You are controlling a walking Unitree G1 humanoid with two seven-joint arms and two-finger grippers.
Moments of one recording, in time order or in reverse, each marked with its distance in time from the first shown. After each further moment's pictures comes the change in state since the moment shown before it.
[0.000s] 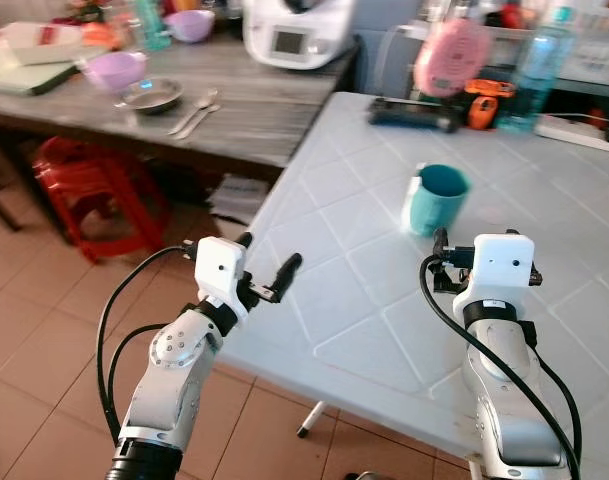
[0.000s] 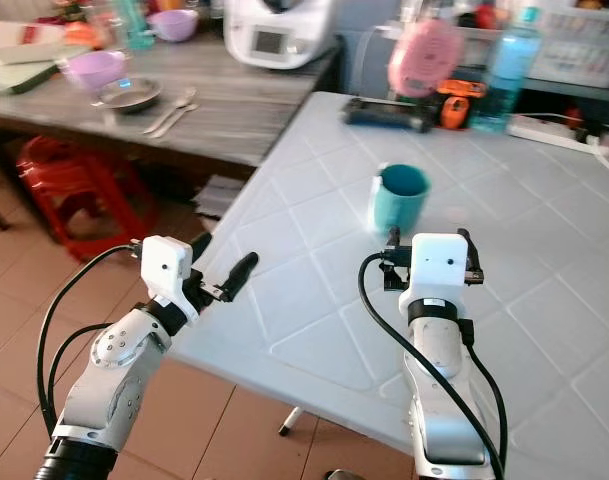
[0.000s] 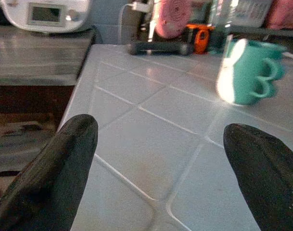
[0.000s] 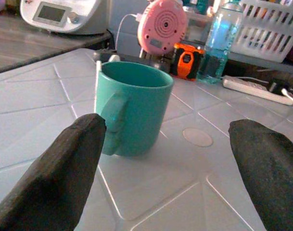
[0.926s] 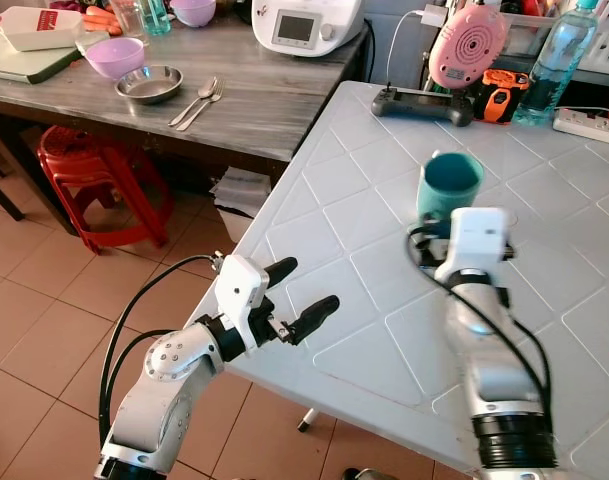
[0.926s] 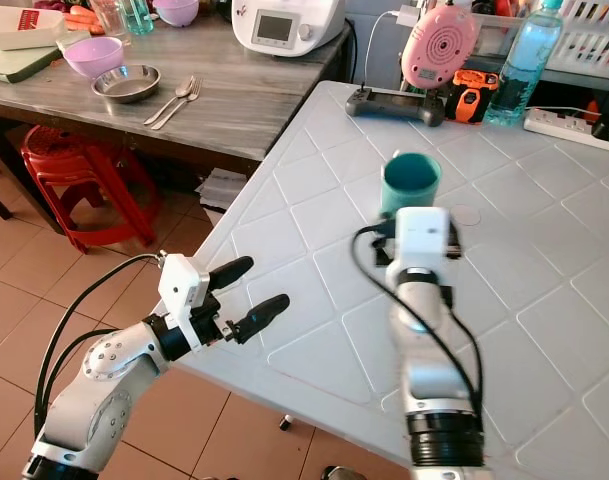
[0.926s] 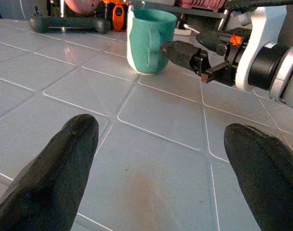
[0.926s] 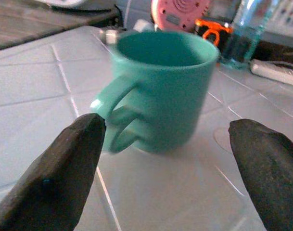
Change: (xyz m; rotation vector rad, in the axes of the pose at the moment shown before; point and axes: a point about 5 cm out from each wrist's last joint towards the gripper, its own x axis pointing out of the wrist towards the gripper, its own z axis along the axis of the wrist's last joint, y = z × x) left arm -0.015 -0.027 0.004 -0.032 0.062 -0.347; right arm 0.043 0.021 -0.006 -0.004 0.041 0.038
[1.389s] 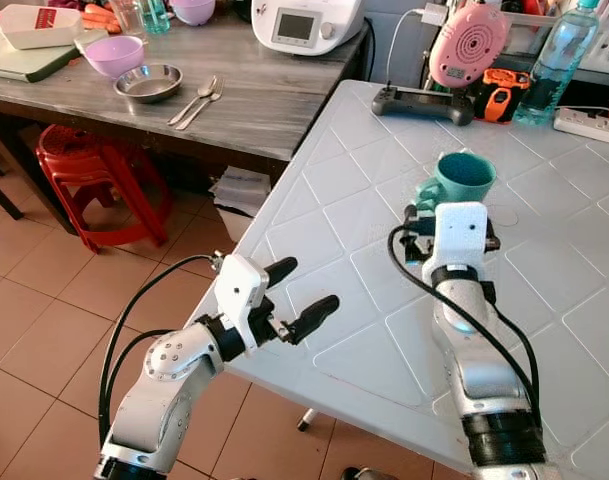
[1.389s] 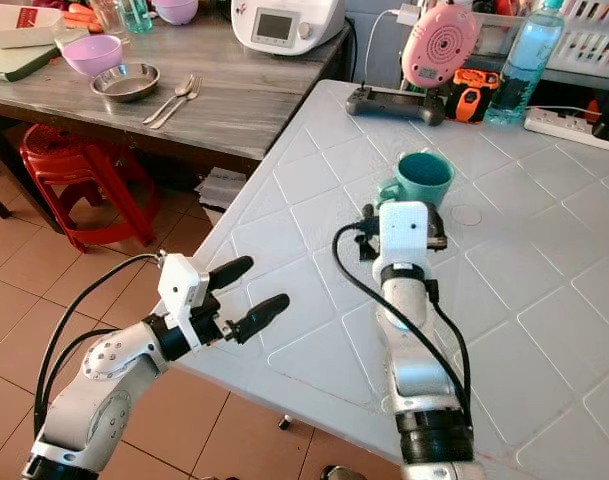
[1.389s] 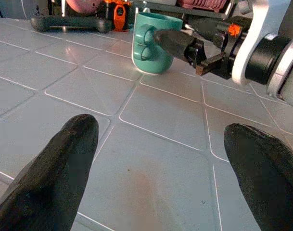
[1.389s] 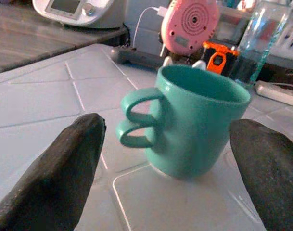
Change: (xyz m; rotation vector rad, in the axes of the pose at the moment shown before) left arm 0.000 0.000 0.000 -0.002 -0.001 0.004; right arm 0.003 0.009 0.011 -0.011 -0.064 0.002
